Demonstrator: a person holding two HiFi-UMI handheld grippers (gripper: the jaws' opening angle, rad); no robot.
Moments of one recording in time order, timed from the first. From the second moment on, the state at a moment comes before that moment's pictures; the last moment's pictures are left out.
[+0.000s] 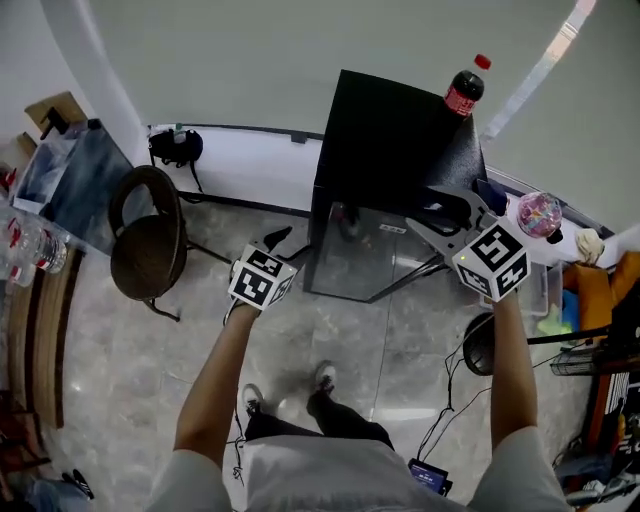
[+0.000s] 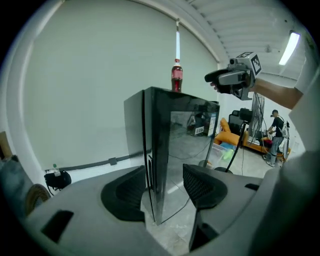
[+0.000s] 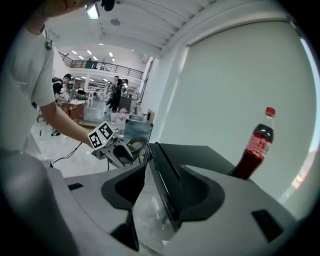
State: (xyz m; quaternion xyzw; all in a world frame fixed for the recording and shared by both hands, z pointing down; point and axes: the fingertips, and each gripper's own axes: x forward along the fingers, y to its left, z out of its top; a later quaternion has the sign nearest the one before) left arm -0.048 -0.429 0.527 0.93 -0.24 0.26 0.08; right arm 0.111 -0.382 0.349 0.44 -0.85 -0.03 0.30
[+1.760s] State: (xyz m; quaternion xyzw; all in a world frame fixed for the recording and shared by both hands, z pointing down) left arm -0.010 -0.464 0.608 0.92 -0.26 0.24 0.15; right arm 0.097 -0.423 0.415 0.27 -0.87 -0.09 0.41
